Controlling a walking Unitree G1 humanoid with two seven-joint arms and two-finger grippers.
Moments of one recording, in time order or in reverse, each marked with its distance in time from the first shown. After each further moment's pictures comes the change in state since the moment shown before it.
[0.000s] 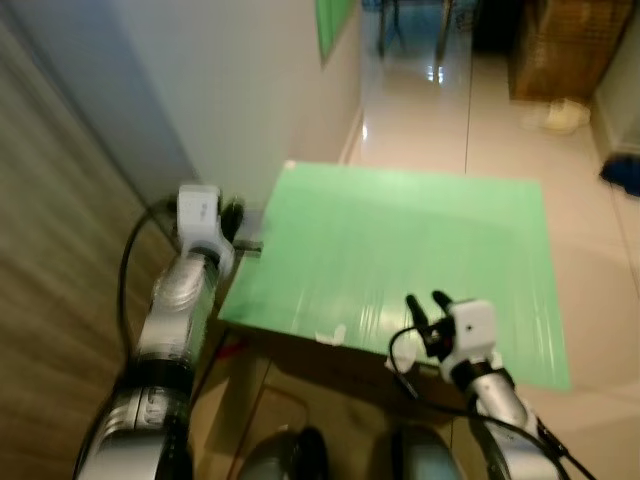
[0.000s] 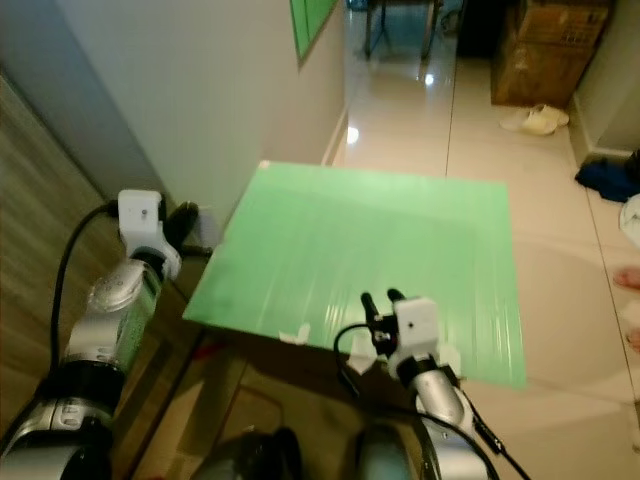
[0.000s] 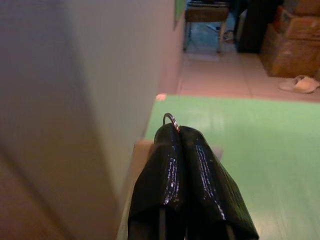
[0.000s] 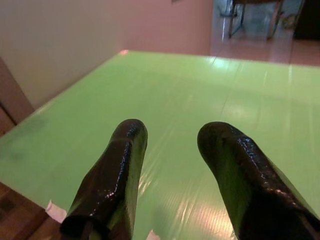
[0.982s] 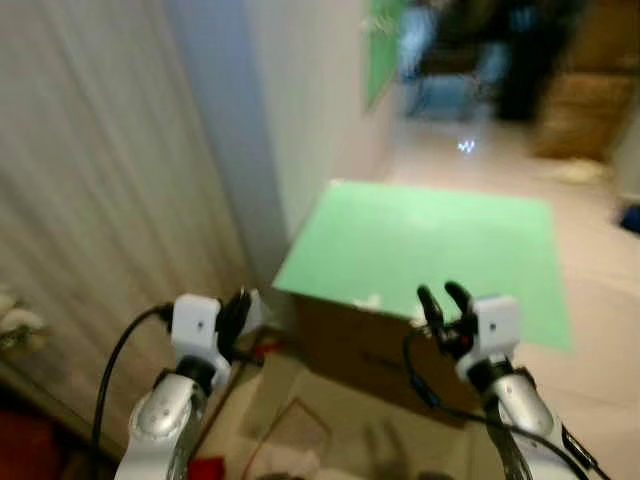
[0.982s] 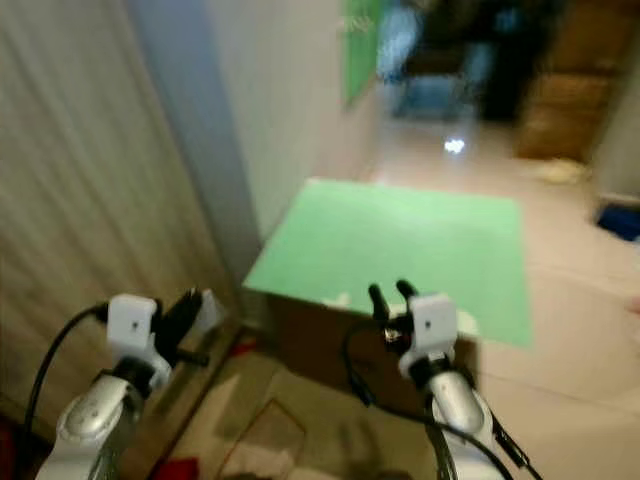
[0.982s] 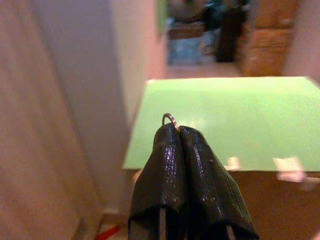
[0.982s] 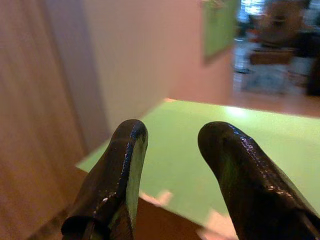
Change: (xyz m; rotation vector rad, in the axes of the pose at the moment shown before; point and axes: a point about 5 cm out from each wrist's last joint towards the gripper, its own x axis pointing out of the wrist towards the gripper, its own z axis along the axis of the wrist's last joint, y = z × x) left arm -0.098 -0.031 -0.043 0.007 0.054 -0.136; right arm -0.014 -0.006 0.021 0.001 -0.048 -0.001
